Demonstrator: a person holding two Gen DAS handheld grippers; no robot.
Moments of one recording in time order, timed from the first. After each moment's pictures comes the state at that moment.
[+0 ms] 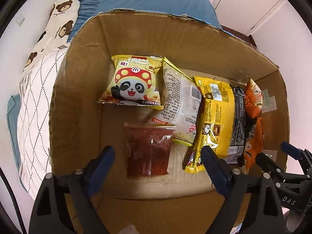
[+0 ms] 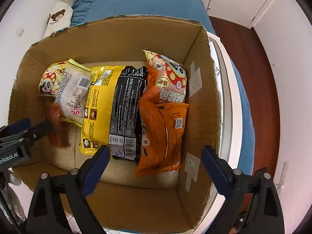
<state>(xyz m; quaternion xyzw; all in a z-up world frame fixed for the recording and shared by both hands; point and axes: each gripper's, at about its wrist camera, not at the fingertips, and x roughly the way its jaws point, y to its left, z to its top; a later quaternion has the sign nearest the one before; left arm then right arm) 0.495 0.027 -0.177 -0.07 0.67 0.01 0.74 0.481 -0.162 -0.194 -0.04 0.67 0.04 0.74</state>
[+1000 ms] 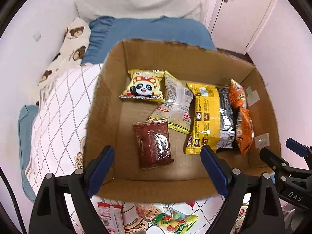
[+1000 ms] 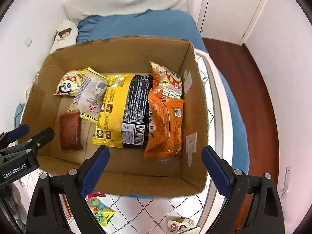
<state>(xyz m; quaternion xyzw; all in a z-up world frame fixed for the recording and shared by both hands) 0.401 0.020 -0.113 -0.03 0.57 0.03 0.82 0.398 -0.162 -0.131 -0.03 0.58 0.03 0.82</state>
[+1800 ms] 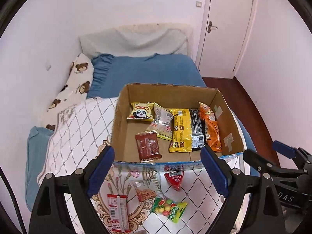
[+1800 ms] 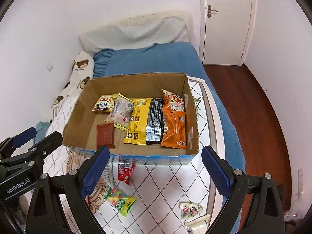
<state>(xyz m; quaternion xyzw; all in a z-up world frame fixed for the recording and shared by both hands) 0.301 0.001 -0.009 -0.01 0.45 0.01 0.89 0.294 -0.164 -0.038 0.03 0.48 0.07 0.88</state>
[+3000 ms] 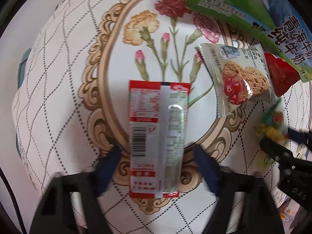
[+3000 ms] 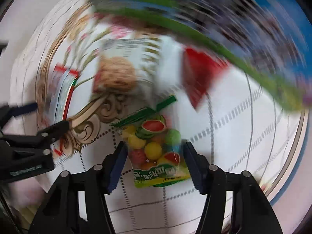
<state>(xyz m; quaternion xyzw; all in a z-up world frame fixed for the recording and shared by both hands) 0.237 0.098 -0.279 -0.05 0.68 0.06 0.73 0.256 -0.046 -0.289 -0.09 0.68 0.14 0.71</state>
